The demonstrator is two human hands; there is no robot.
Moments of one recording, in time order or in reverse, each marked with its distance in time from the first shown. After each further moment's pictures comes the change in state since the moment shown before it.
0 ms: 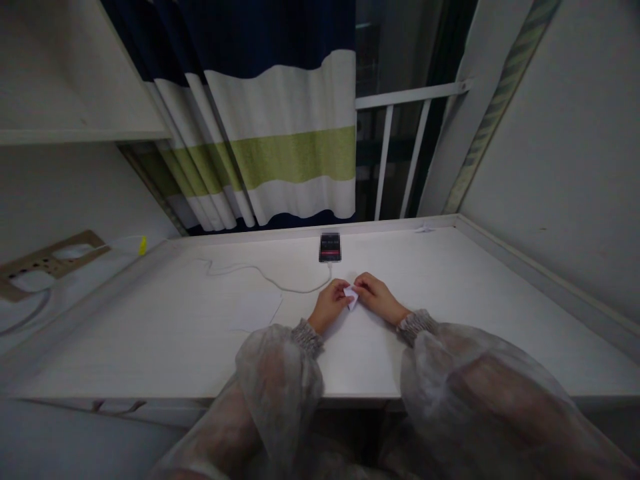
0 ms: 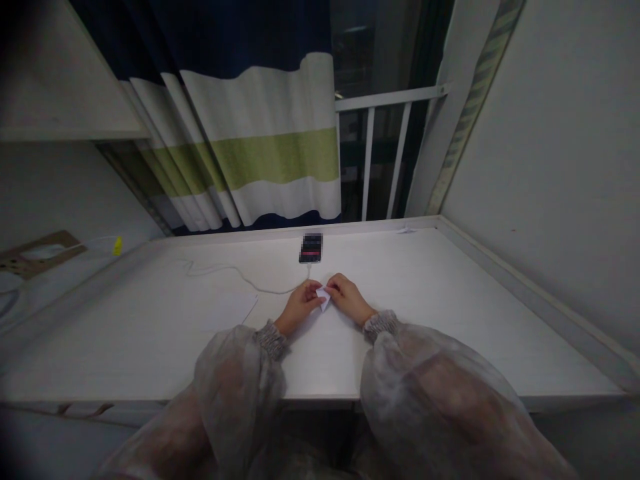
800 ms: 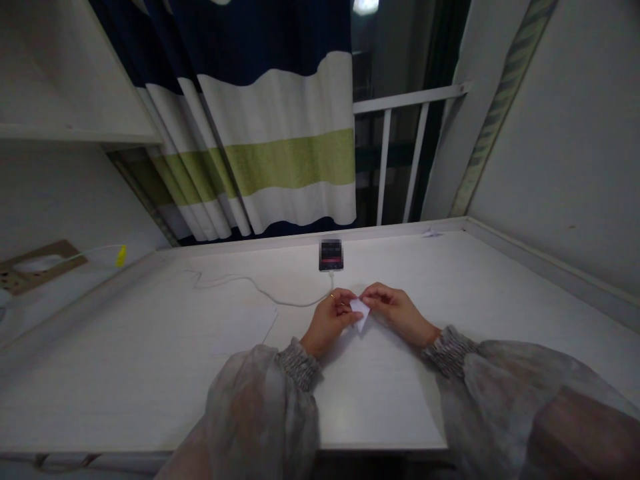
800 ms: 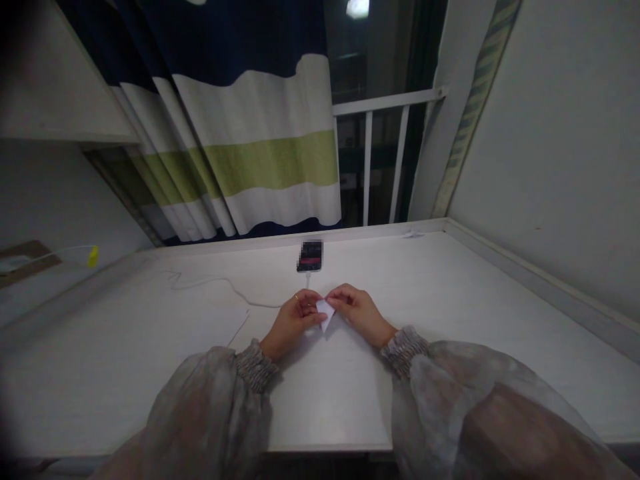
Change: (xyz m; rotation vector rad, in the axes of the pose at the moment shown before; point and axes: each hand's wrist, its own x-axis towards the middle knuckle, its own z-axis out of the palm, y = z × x) left_hand -0.005 0.003 -0.004 -0.448 -0.079 -0.052; right_hand -0.007 0.000 -0.003 0.340 0.045 0.114
